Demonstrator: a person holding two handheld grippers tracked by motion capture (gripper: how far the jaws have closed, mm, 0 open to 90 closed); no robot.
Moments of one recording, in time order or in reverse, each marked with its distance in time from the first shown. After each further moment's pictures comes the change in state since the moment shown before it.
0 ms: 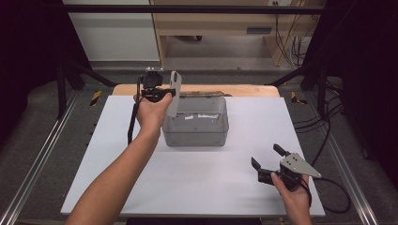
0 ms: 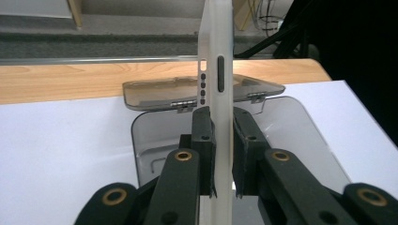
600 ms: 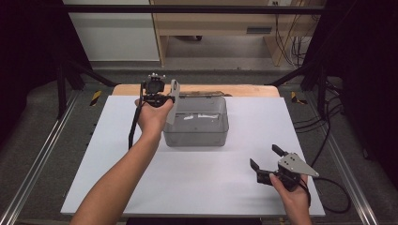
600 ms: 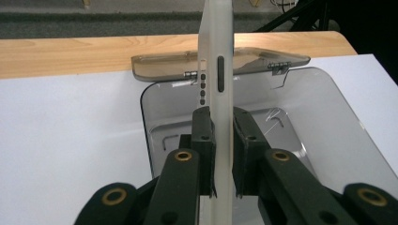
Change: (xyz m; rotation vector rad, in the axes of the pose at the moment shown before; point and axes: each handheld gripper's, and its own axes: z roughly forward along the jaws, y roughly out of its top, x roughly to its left) left arm 0.005 -0.016 0.014 0.086 0.039 0.010; right arm 0.002 -0.001 0.003 0.023 0.015 -0.014
